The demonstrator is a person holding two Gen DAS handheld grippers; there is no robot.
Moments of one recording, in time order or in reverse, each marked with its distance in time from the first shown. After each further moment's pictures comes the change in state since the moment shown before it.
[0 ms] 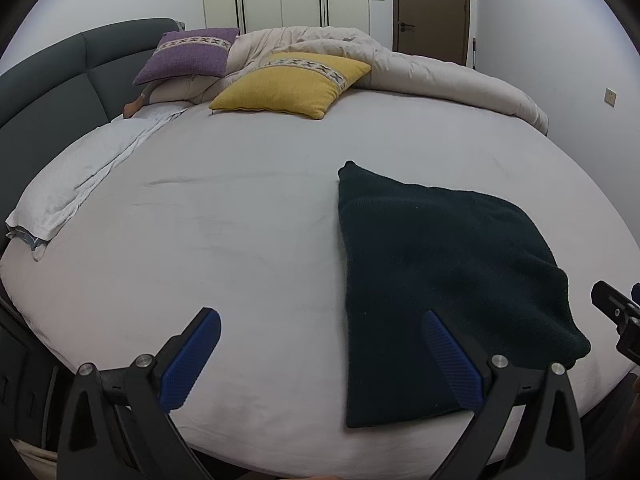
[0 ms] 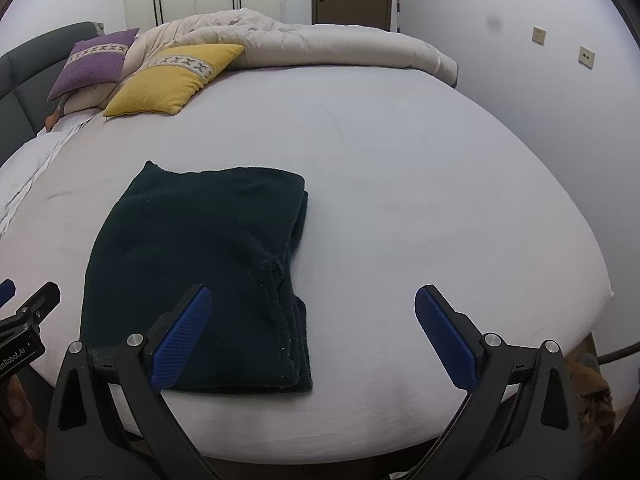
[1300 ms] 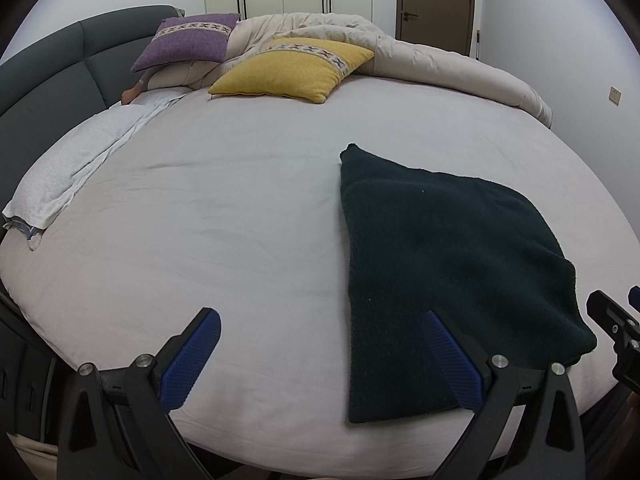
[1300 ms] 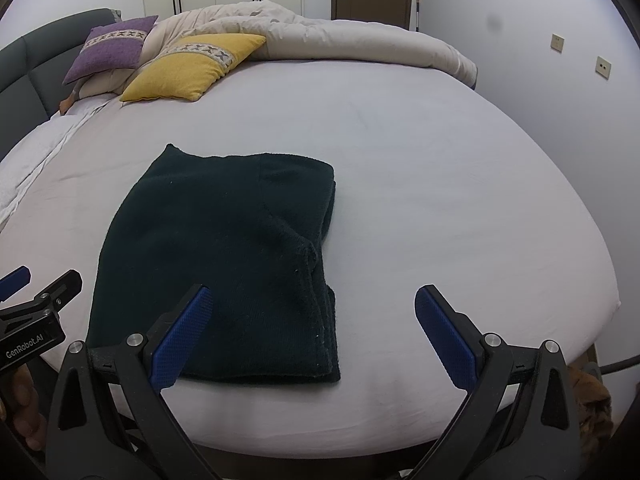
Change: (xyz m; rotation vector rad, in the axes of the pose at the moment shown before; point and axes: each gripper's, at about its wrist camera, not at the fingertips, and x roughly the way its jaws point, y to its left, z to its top) left arm 0.012 0.010 -0.002 -0.009 0.050 -0.011; right arm 0.018 0.037 -0.006 -0.043 0.010 0.036
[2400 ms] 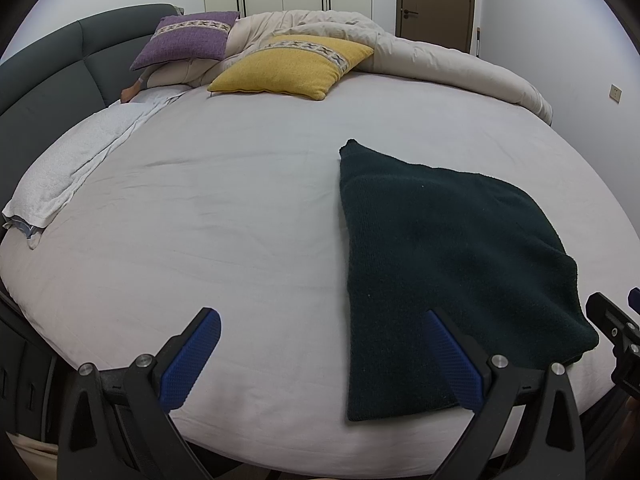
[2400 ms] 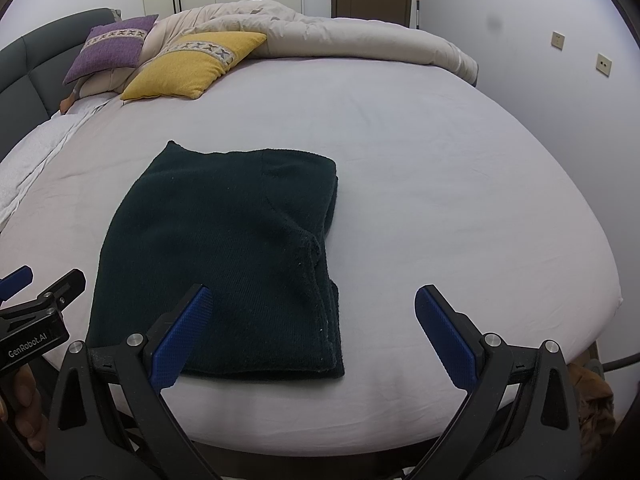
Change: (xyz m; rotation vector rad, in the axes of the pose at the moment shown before) left arm 0.002 0.000 -0.001 0.001 0.006 -0.002; right arm 0.001 0.002 -0.004 0.004 0.006 0.002
